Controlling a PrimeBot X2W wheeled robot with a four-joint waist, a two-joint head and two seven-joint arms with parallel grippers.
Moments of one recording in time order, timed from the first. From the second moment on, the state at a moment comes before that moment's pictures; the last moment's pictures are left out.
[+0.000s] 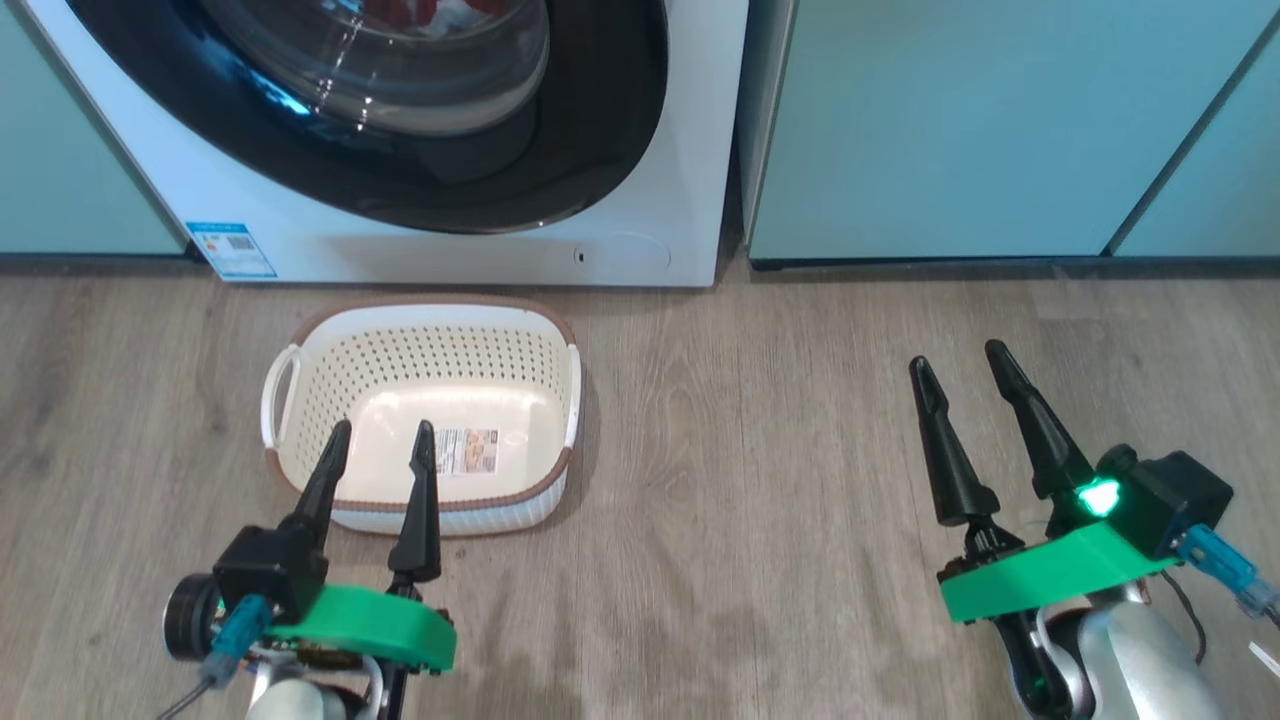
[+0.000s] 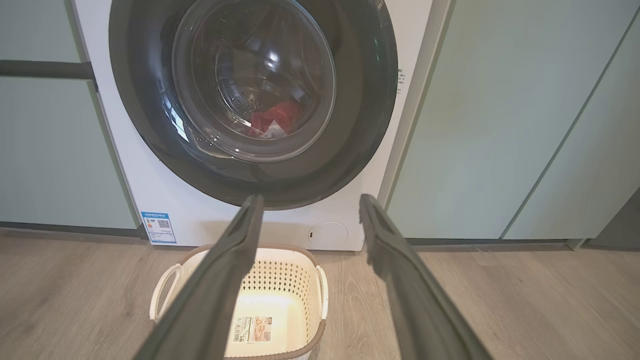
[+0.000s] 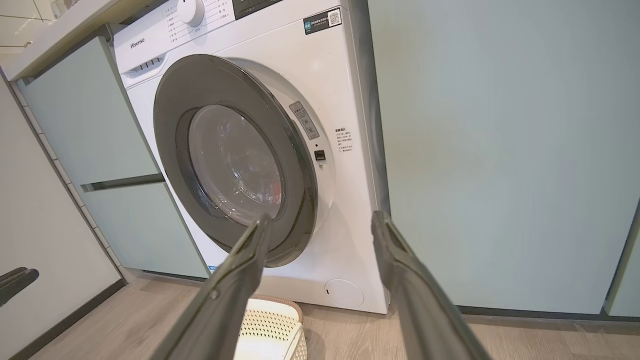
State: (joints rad) left arm 0.02 0.05 -0.13 0.05 -0.20 0.04 -0.25; right arm -0.05 -0.10 0.12 0.05 0.34 0.13 -0.25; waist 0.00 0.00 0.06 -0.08
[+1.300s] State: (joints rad) left arm -0.29 0.04 -0.30 -0.07 -0.29 0.11 -0.25; right arm -1.16 -0.48 0.67 0.45 0.52 0.13 -0.26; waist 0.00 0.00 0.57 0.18
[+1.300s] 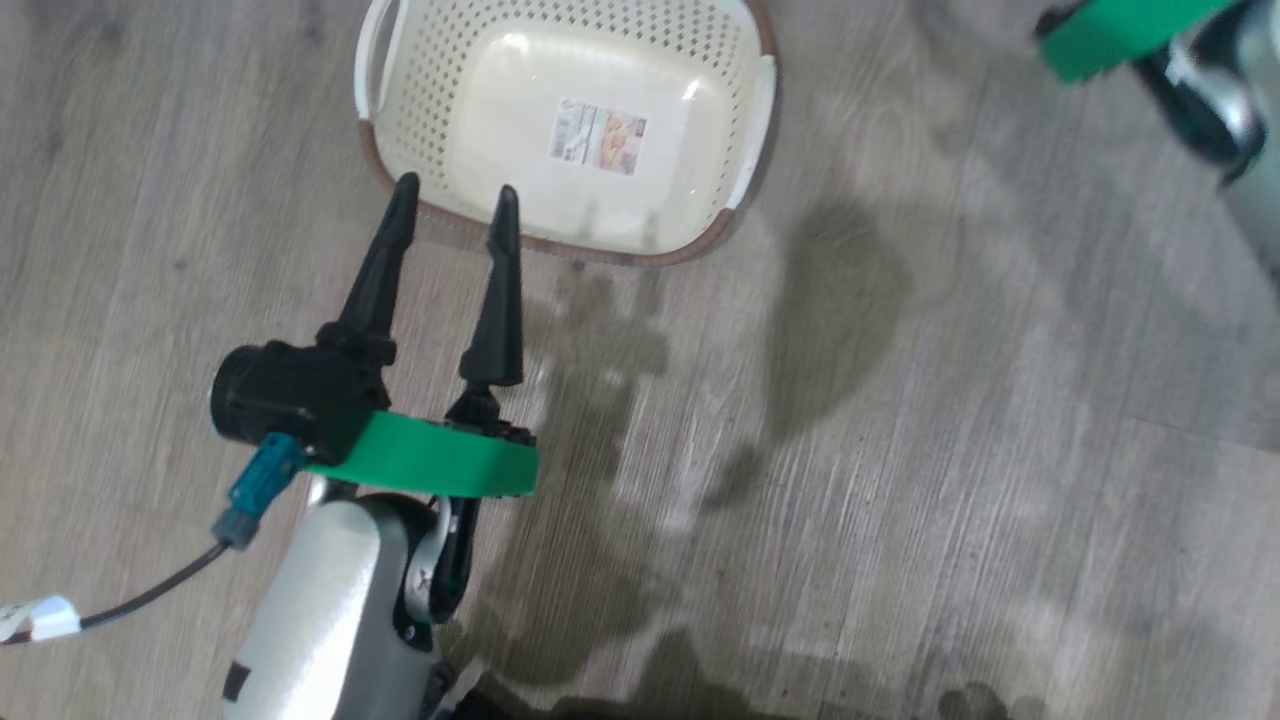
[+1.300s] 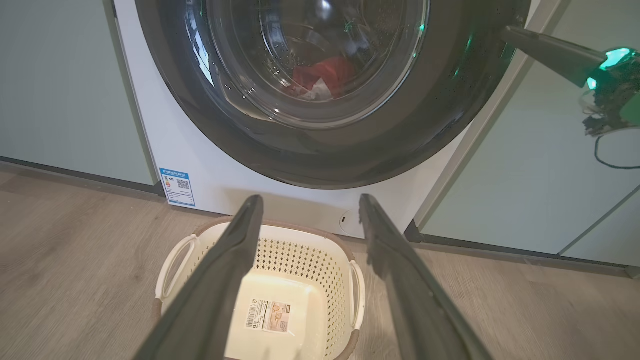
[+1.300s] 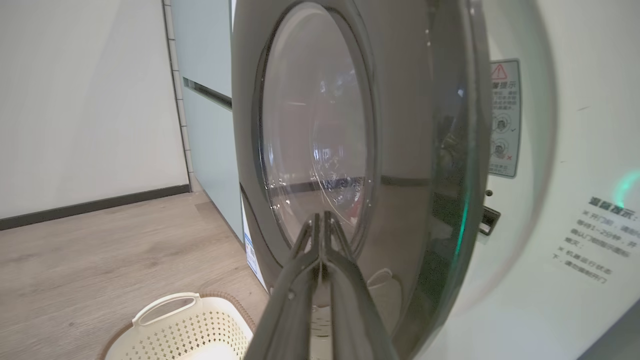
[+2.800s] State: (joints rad) left arm -0.32 0.04 -0.31 -0.02 -0.27 0.11 -0.25; right arm -1.27 -0.45 0.50 0.78 0.59 0.14 -0.26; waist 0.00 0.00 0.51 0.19
